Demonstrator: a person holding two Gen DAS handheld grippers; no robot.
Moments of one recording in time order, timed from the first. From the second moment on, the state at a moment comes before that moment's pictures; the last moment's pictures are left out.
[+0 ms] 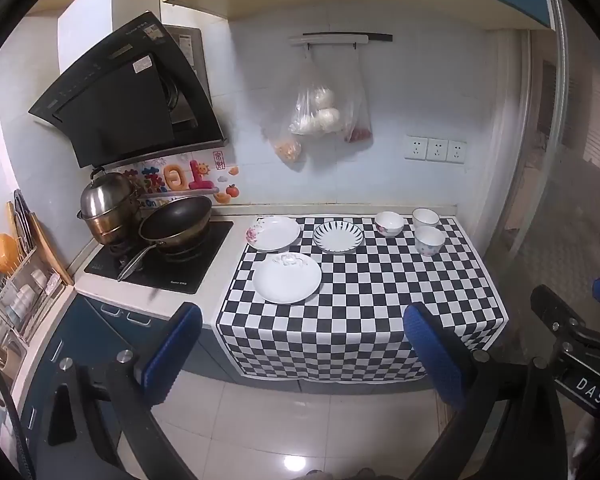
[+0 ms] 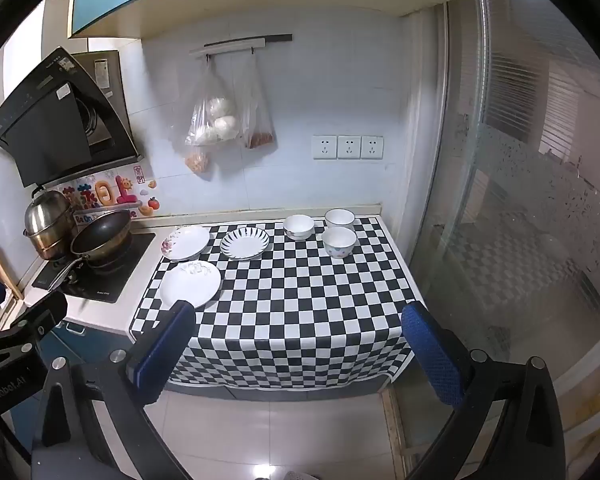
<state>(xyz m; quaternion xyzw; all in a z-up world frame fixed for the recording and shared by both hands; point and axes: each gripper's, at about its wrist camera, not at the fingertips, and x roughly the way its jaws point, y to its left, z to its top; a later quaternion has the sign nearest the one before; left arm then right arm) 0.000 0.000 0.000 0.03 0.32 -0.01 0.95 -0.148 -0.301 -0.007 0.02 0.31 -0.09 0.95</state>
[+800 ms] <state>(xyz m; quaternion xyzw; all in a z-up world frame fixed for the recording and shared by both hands) 0.001 -0.004 -0.001 0.04 0.32 -0.01 0.95 -0.148 -0.300 -0.006 0.02 0.30 -0.09 0.95</state>
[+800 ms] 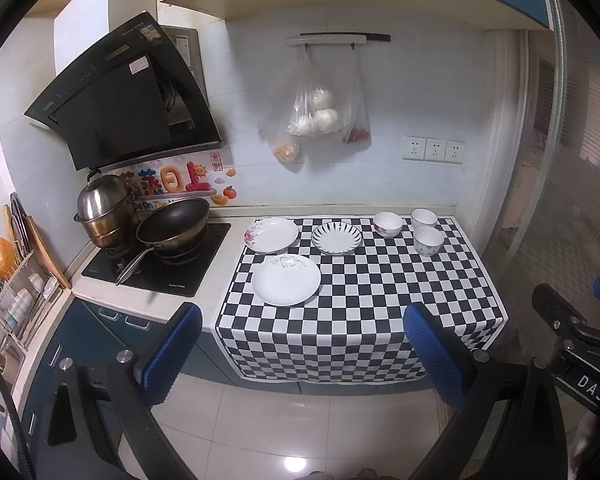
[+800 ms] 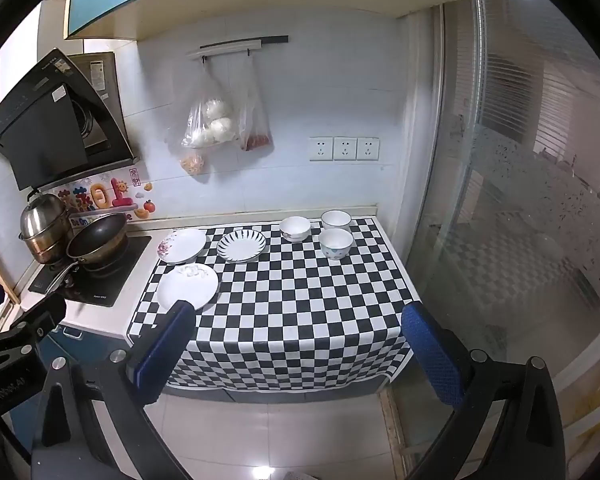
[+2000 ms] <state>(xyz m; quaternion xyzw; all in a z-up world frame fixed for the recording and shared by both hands) 0.000 0.007 -0.002 0.03 0.32 0.00 0.95 -0.142 -0.290 -0.006 0.01 0.30 -0.09 0.95</state>
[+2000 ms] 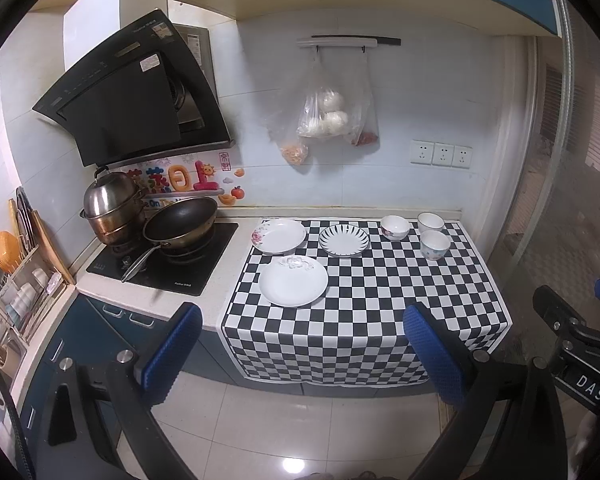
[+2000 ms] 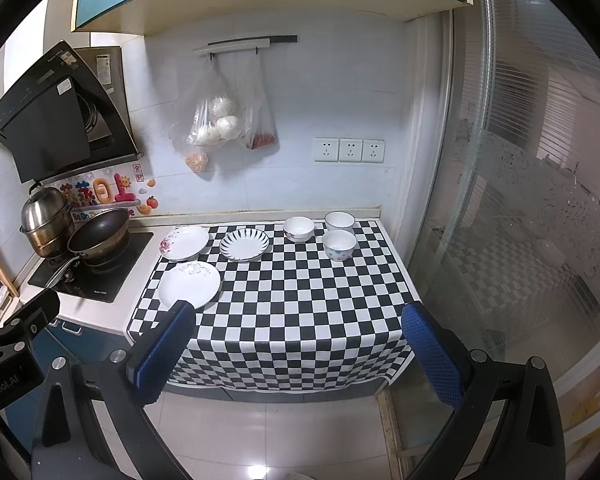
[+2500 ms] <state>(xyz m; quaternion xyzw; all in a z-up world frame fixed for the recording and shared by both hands) -0.002 0.013 -0.001 0.03 0.32 0.00 0.95 -0.143 -0.290 -0.005 0.02 0.30 -0.09 0.95</state>
